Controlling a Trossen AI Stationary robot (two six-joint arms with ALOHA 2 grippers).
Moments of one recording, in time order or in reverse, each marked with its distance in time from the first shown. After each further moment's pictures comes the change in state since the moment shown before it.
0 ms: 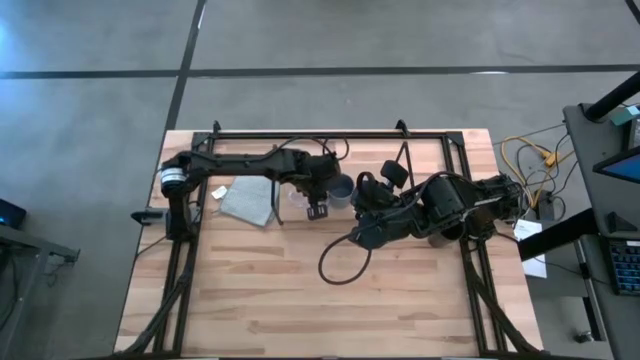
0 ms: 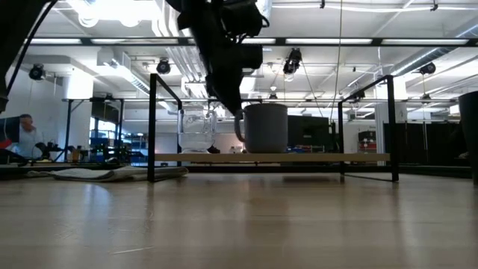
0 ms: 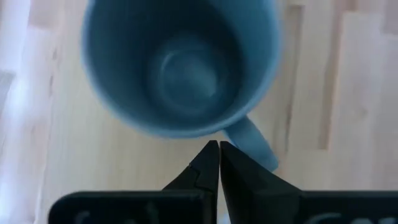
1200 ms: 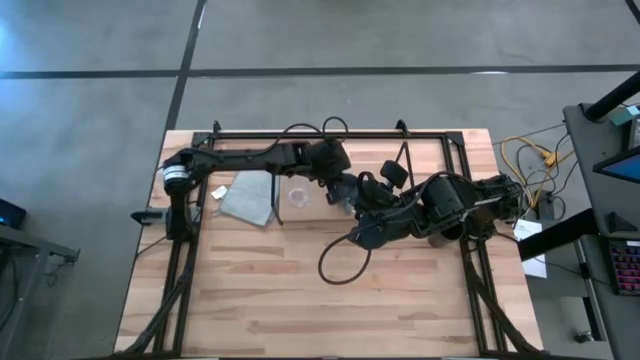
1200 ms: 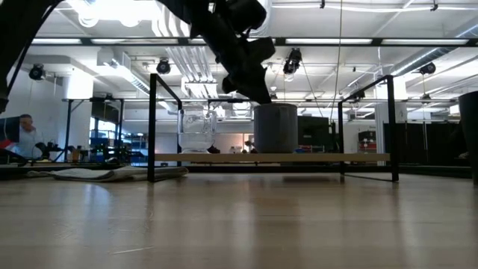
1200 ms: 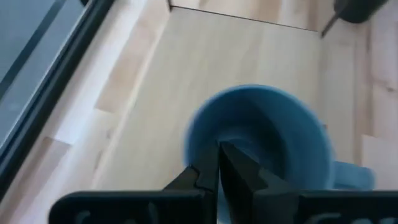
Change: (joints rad) left arm 0.049 0.016 0.003 0.319 -0.052 -0.079; right arm 0.000 0.000 0.000 0.010 0.000 0.007
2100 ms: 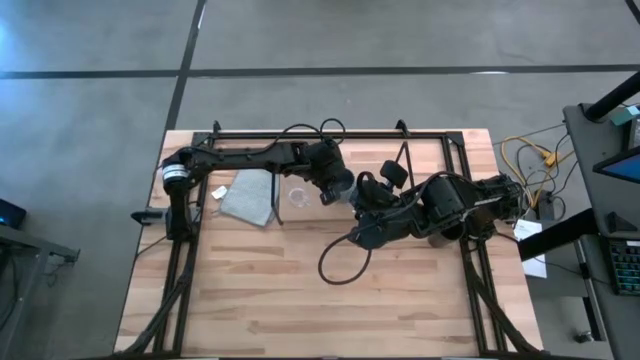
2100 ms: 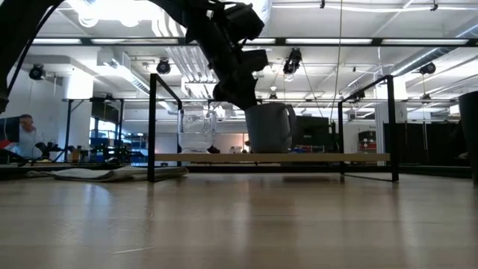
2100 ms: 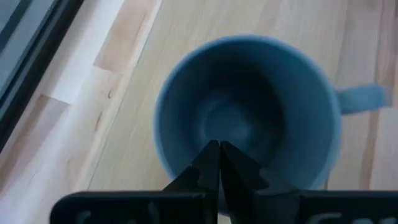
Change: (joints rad) left arm 0.025 -0.005 -0.032 -0.082 0.007 -0.026; right arm 0.000 0.000 0.000 0.000 0.000 -0.007
